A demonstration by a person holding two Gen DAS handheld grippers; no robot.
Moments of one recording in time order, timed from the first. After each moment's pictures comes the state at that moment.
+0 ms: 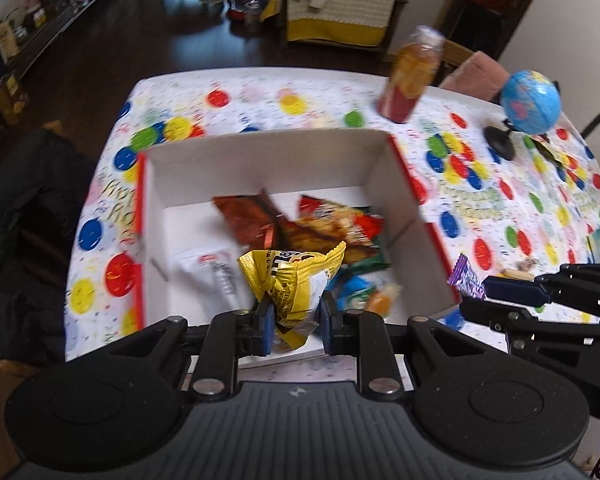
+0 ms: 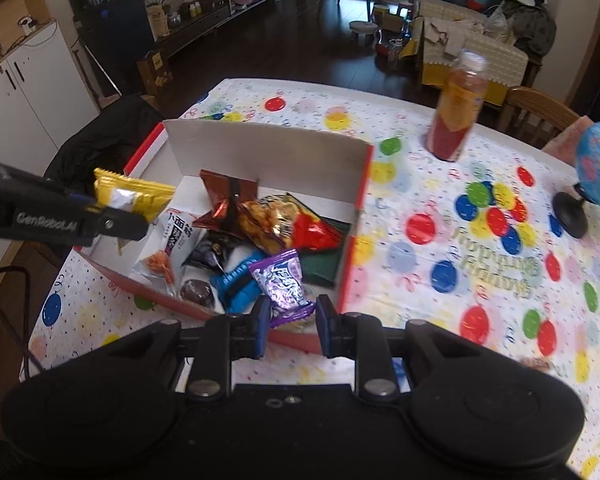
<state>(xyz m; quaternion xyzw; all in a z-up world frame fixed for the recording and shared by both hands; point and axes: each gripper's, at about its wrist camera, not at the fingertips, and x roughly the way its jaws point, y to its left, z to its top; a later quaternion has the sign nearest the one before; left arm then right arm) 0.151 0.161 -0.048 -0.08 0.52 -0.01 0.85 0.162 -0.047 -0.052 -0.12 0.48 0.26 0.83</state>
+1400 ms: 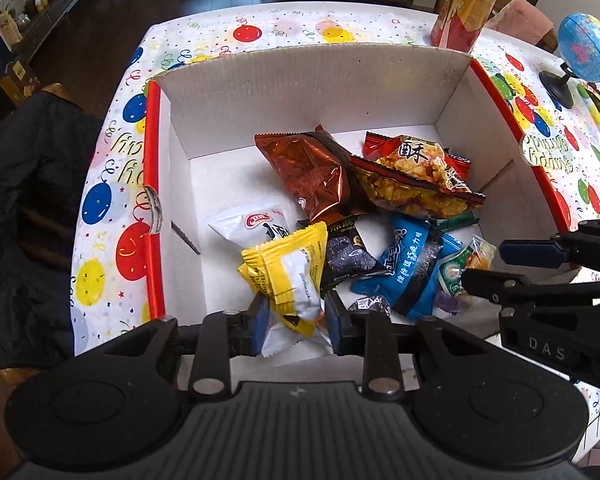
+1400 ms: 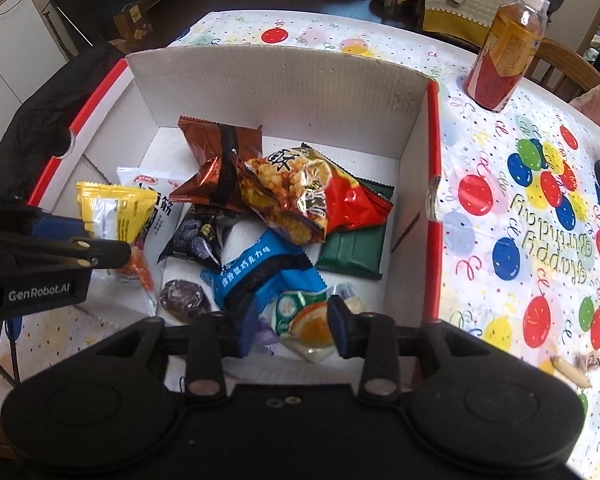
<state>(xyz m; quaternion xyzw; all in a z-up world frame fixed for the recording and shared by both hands) 0.176 0.182 -0.125 -0.03 0.57 0.01 0.82 0.199 0.005 -0.127 -0.13 0.55 0.23 0.80</state>
